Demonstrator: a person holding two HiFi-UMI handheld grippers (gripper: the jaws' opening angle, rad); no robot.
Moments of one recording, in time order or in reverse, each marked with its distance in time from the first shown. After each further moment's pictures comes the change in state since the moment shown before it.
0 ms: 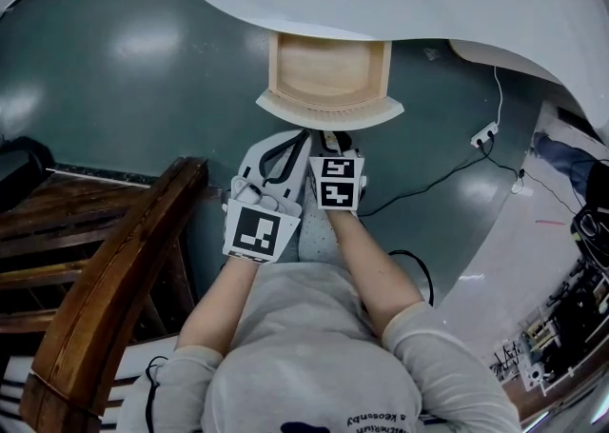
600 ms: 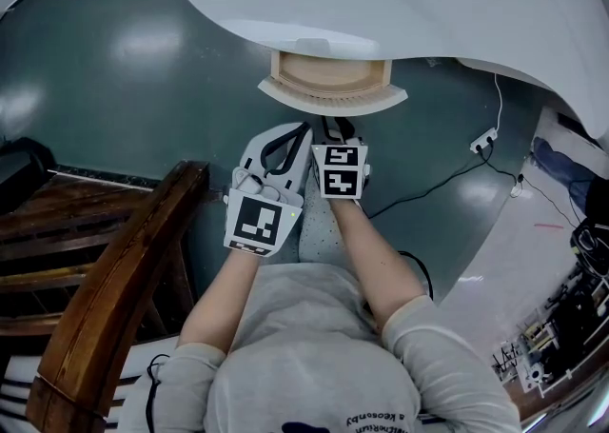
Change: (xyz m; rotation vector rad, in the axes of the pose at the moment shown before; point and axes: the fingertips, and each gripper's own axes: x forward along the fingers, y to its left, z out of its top) left arm 0.025 0.025 0.012 -0.024 0.028 0.013; right arm 0.021 -0.017 0.045 -0.019 -0.026 0.002
